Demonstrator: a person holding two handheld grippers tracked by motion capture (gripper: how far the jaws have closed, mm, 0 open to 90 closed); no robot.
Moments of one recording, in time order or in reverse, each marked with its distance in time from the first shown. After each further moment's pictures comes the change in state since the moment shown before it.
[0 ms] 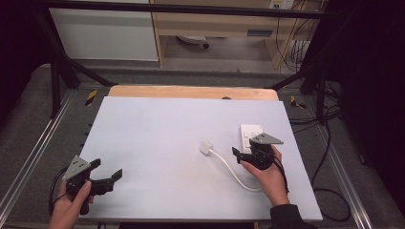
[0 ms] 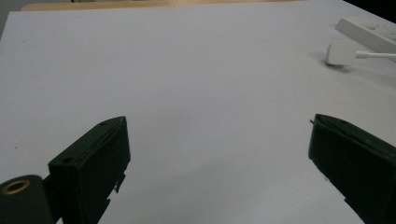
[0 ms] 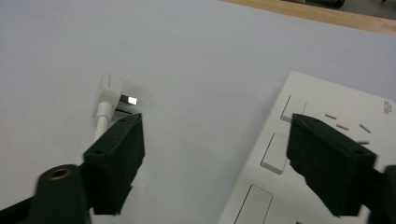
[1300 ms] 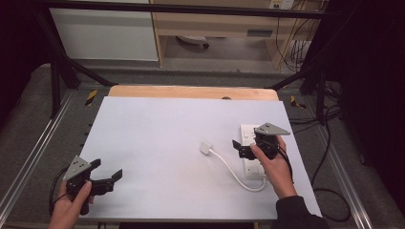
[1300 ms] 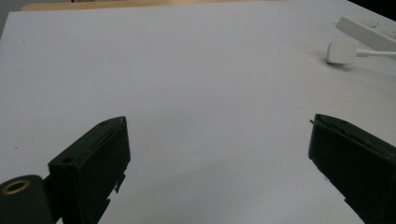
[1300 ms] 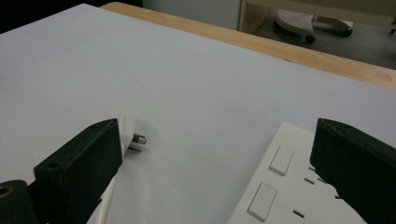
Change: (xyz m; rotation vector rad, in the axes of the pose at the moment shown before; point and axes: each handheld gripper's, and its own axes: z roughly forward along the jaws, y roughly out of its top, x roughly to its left) left arm -0.001 0.000 0.000 0.002 0.001 0.003; right arm -0.010 0.033 -0.015 -0.077 0.054 -0.036
